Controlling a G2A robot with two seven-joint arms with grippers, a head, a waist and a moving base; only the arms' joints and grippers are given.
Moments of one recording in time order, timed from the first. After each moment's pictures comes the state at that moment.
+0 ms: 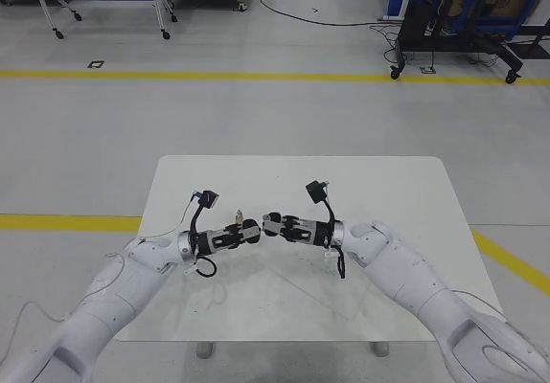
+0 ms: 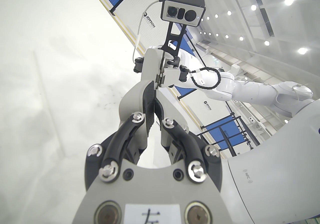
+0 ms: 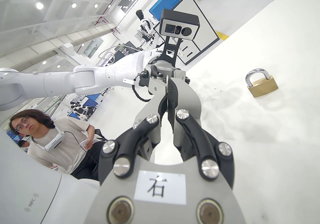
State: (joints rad) left arm 0.85 -1.09 -0.63 -0.90 -0.51 -1.00 -0.82; right arm -0.87 -1.28 0.69 -0.87 0.05 -1.01 0.48
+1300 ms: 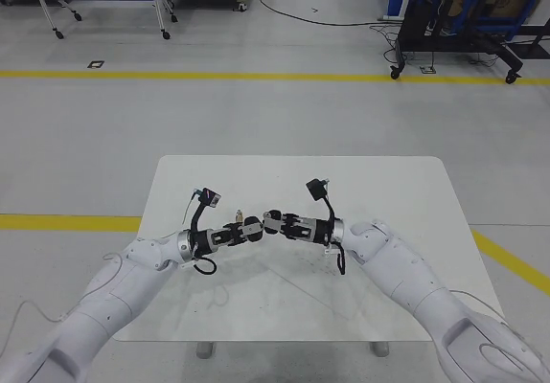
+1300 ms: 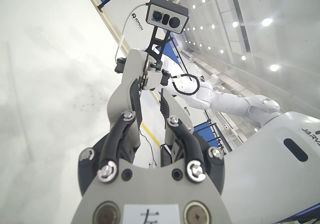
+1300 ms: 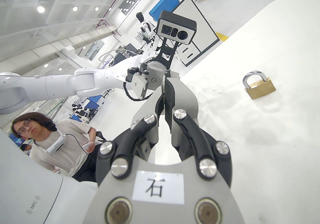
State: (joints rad) left arm 0.85 -1.06 -0.60 -0.96 -0.72 -0.90 -0.92; right arm -0.87 -1.31 0.74 -0.82 0.07 -1.01 0.54
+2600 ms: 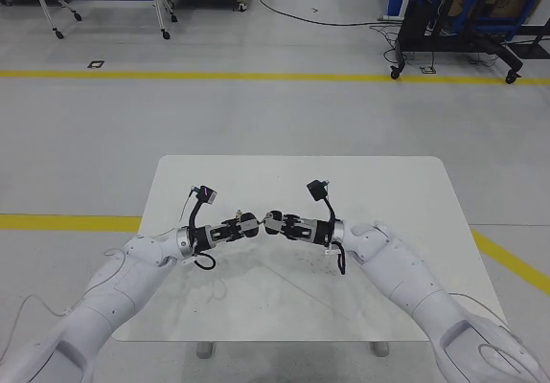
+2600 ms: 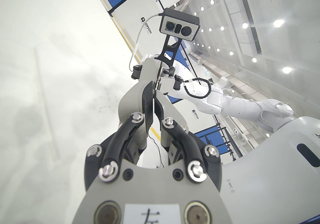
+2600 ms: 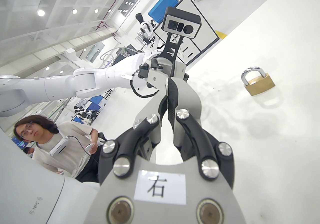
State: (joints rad) left arm 0.82 -1.10 -0.59 -0.85 -0.67 -0.93 -0.89; right arm -0.88 -1.32 0.79 -0.81 0.08 -1.01 0.60
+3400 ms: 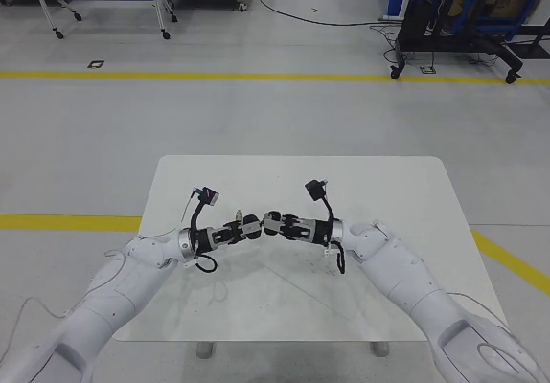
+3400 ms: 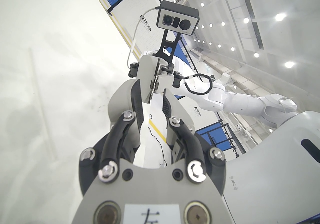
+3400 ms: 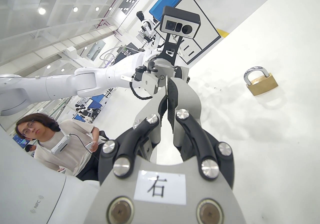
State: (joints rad) left arm 0.83 -1.09 -0.60 -0.88 -0.63 -0.94 -0.88; right arm -0.88 -1.34 0.80 -0.80 0.08 -1.01 0.63
